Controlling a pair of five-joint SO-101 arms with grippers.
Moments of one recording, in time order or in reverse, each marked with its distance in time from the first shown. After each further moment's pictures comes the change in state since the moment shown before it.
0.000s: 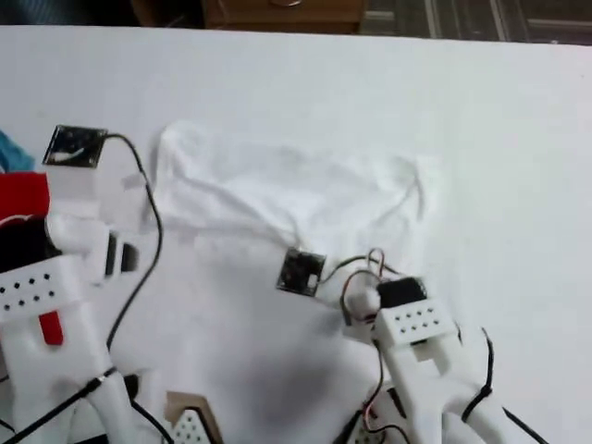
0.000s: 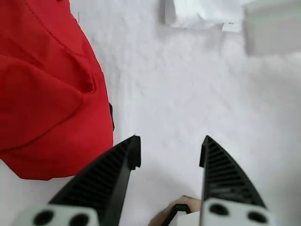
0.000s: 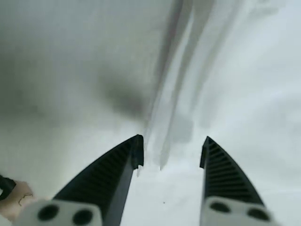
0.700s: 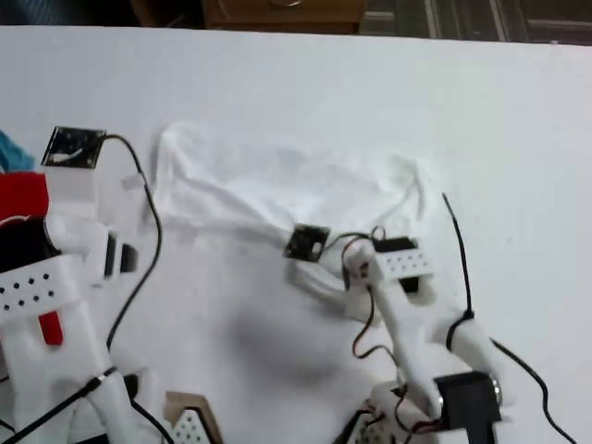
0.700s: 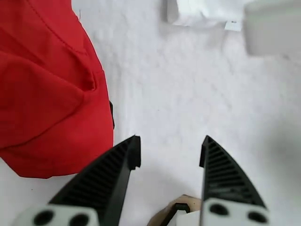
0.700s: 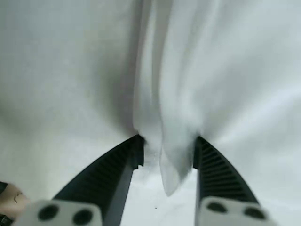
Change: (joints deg) left arm -0.4 0.0 0.4 0.0 0.0; right arm 5.2 32.3 -15.0 -2.3 0.0
